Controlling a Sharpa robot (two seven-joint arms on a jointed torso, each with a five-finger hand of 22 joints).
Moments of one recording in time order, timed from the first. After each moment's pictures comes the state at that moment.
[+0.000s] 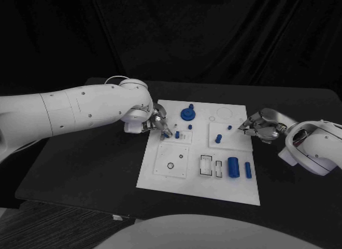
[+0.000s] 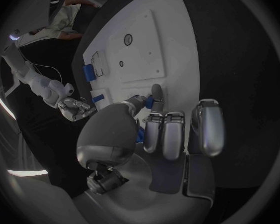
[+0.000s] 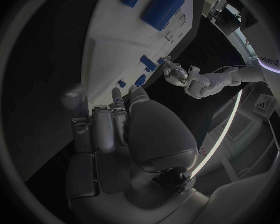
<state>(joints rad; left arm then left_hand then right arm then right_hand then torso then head) 1.36 -0.67 -0.21 1.35 -0.91 0.36 -0.58 1.06 0.02 0.38 0.20 0.27 1.03 0.06 0.19 1.04 1.47 -0.02 1.57 1.32 1.47 -0.07 1.56 1.31 0.07 1.45 0.04 1.34 1.29 1.24 -0.94 -0.21 1.55 -1.07 -0.30 -0.10 1.42 0.09 -0.13 0.28 0.58 0.93 0.12 0.23 0.13 1.38 0.06 1.48 1.38 1.46 -0.01 1.39 1.30 0.10 1.33 0.08 0.86 1.29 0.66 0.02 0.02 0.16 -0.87</state>
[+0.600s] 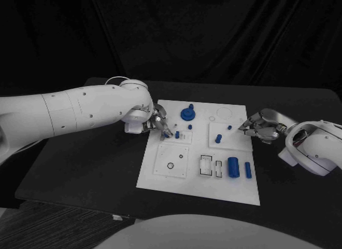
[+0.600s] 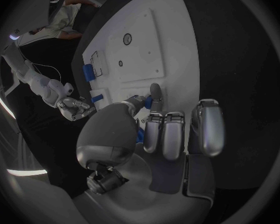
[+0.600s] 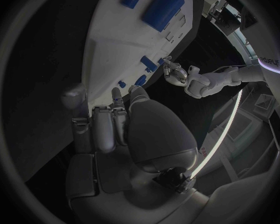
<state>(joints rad) 1.36 -0.67 -0.21 1.34 -0.91 0.36 -0.58 1.06 0.02 0.37 0.21 0.27 1.05 0.06 0.21 1.04 1.47 -0.02 1.57 1.32 1.47 -0.07 1.56 1.31 0.07 1.45 0.04 1.34 1.29 1.24 -0.94 -0.21 1.55 -1.07 -0.30 -0.10 1.42 0.09 -0.13 0.28 0.58 0.93 0.12 0.23 0.13 1.38 0.06 1.48 1.38 1.46 -0.01 1.39 1.30 0.10 1.33 0.08 0.86 1.29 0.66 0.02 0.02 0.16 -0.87</state>
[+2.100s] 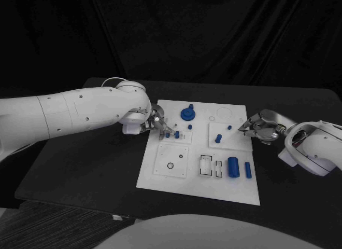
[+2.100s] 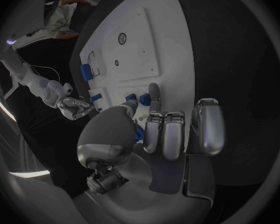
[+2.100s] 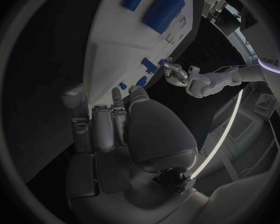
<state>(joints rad) 1.35 -0.69 -0.21 1.37 -0.94 0.32 -0.57 0.94 0.03 0.16 0.29 0.14 1.08 0.05 0.21 1.05 1.47 -0.02 1.57 1.32 1.47 -0.07 1.56 1.31 0.07 1.45 0.04 1.32 1.29 1.23 -0.94 -0.21 1.54 -1.07 -0.29 -0.10 1.42 0.09 -0.13 0.28 0.58 0.93 0.12 0.23 0.13 1.38 0.06 1.48 1.38 1.46 -0.01 1.38 1.30 0.10 1.33 0.08 0.85 1.29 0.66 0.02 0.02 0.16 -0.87</state>
